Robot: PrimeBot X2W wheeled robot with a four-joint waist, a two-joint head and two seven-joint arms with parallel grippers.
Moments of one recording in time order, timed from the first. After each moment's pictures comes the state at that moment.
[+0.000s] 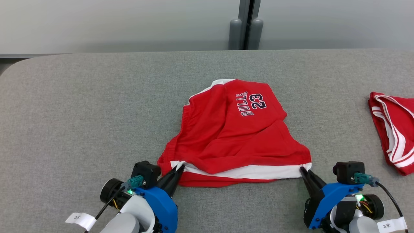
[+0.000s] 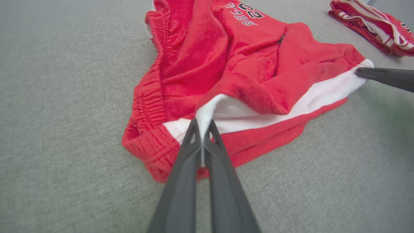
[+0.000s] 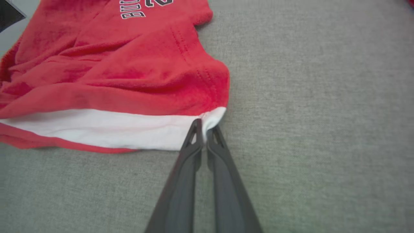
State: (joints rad) left arm -0.29 0.28 -0.65 0.38 -0.50 -0.11 0.07; right arm -0.14 -0.05 0.02 0.32 0.23 0.13 0.23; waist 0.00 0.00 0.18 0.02
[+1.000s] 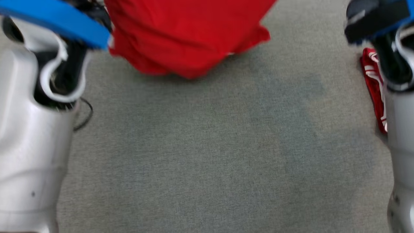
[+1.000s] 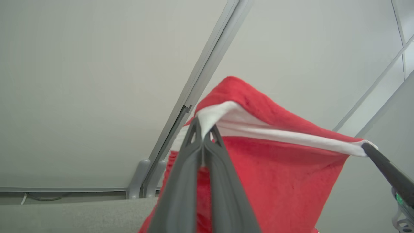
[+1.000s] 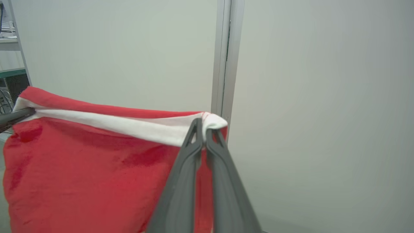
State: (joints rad) left arm -0.87 0.28 -0.29 0.18 -0.91 -0.01 0.17; right arm -0.91 -0.20 0.10 0.08 0.33 0.13 0.22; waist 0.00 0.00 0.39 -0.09
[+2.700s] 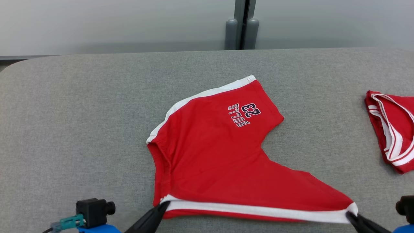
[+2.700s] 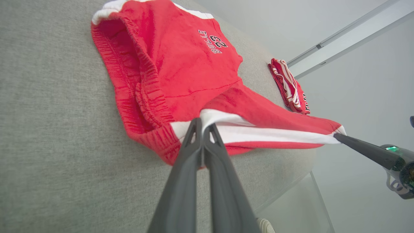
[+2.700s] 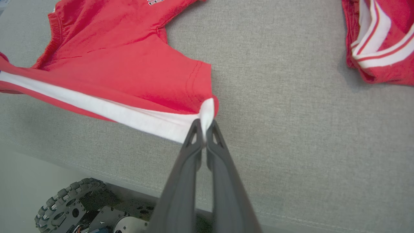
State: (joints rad) left arm 0.06 0.56 -0.60 -0.24 -1.09 0.05 0.17; right arm 0.35 -0.13 -0.18 -0.60 0.44 0.13 0.93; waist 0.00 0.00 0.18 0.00
